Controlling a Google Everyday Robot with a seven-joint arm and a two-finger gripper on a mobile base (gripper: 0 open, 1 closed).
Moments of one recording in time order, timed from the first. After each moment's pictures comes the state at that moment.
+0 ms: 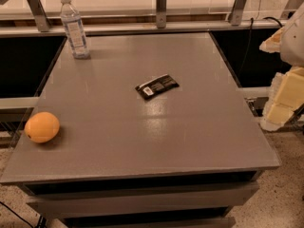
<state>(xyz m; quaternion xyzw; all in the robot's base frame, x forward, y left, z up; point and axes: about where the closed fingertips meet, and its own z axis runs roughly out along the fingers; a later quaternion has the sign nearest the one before) 0.438 -0.217 0.976 -0.60 0.78 -0.03 0.16</state>
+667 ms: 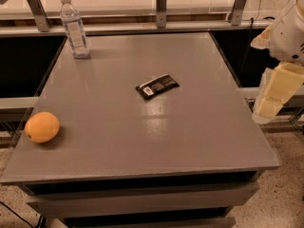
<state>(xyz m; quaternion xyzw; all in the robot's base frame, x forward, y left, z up) 0.456 -0.210 0.973 -0.61 0.77 -0.04 0.16</state>
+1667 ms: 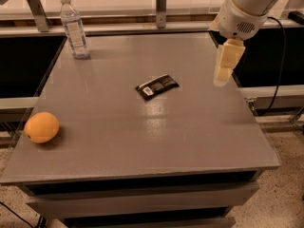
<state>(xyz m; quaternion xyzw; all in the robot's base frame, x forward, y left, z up) 0.594 -0.169 0.945 -0.67 0.72 -0.04 0.17</state>
